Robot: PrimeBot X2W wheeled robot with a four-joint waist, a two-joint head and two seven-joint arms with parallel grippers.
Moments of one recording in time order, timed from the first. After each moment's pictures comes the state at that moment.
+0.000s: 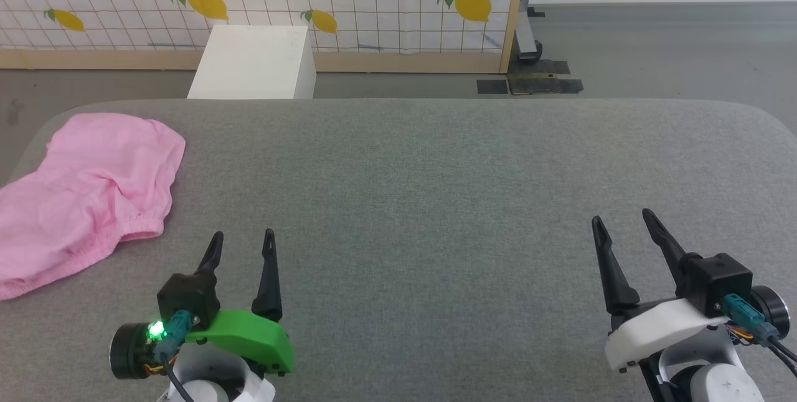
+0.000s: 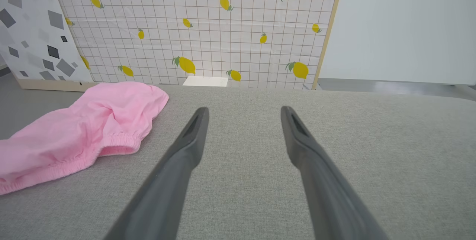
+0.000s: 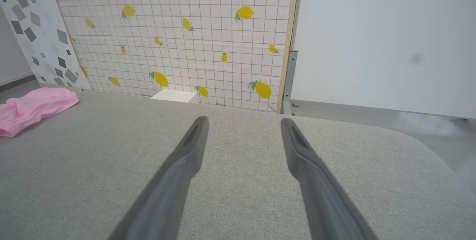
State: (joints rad) left arm -0.02 0.07 -0.07 0.01 -0.13 0.04 -0.07; right arm -0.02 -0.05 -0.01 0.02 0.05 0.13 -0.05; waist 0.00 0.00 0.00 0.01
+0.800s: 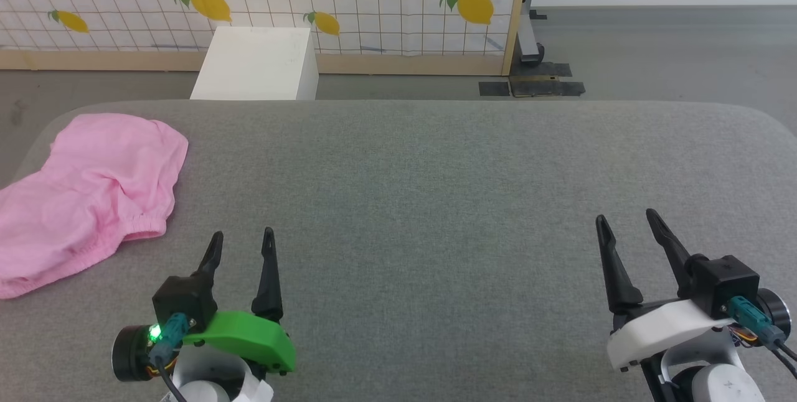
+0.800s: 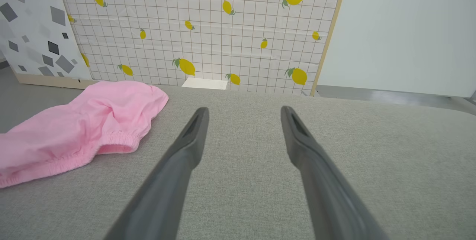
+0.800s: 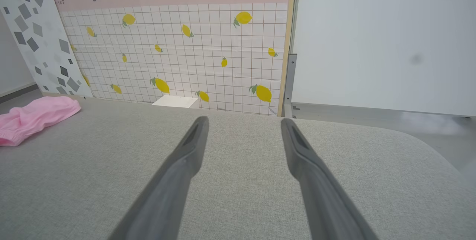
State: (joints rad) left arm -0.02 0.09 -0.11 0.01 -0.19 0.07 -0.10; right arm -0.02 -0.05 -0.01 0.03 0.07 0.13 -0.08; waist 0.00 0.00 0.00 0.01
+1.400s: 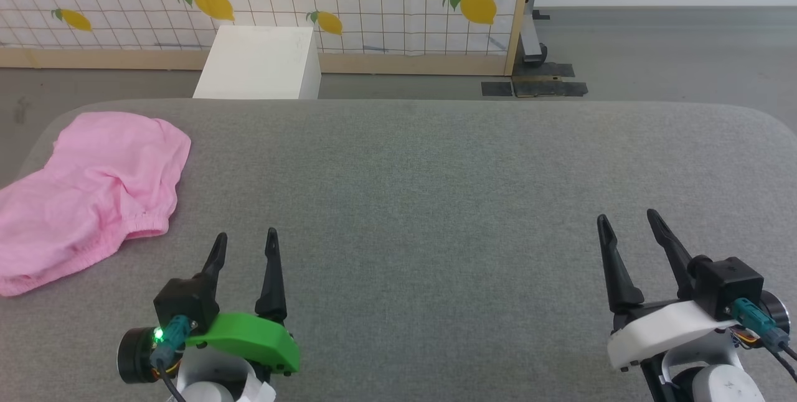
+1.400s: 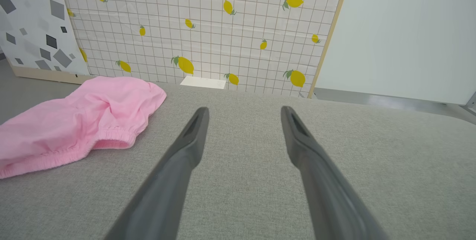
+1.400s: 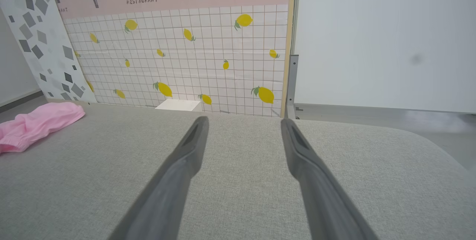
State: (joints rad) left arm -0.02 0.11 -0.14 0.01 -0.24 0.10 -0.11; right arm -0.02 -0.05 -0.02 0.04 0.10 0.13 -0.10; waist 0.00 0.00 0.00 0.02
